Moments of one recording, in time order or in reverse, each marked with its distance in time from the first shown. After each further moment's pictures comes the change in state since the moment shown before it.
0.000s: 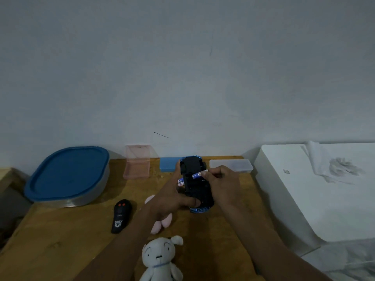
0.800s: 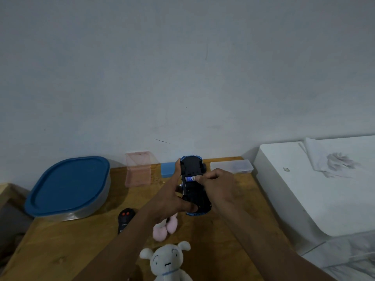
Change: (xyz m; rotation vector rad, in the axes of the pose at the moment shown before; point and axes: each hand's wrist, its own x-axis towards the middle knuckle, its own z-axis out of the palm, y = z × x) left_hand -0.004 0.007 -0.025 0.234 -0.017 -0.015; right_hand -0.013 -0.025 0.020 0.123 0.036 0.126
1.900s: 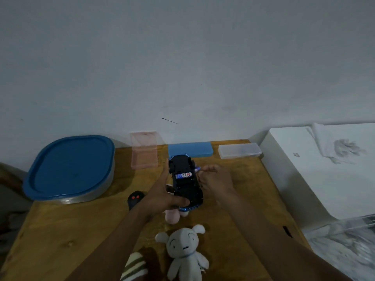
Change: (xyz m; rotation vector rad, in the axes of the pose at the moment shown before) left_hand -0.012 -0.082 -0.053 -0.139 0.026 -0.188; right_hand 0.005 0.040 0.056 -0.052 -0.187 0.232
